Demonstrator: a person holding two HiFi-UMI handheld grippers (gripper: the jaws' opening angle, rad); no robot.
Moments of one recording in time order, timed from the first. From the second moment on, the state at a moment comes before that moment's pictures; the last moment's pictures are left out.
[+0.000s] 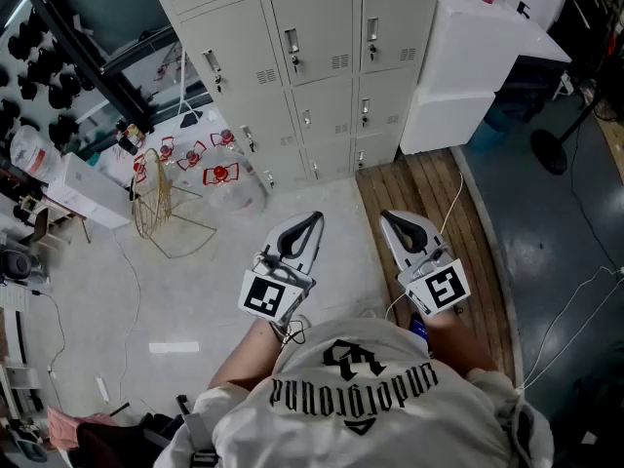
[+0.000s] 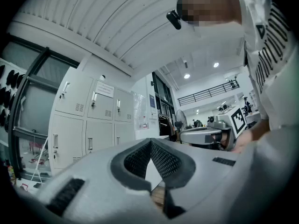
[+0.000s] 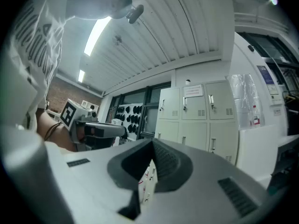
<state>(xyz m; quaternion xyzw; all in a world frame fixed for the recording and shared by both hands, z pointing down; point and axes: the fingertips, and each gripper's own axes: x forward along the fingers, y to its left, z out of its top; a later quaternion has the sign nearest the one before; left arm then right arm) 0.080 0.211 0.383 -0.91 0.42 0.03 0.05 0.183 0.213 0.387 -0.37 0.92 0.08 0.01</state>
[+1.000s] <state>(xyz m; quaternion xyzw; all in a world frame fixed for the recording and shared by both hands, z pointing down) 0.150 0.208 0.388 -0.89 0.44 0.03 0.08 0.255 0.205 0.407 -0.36 0.93 0.08 0.02</state>
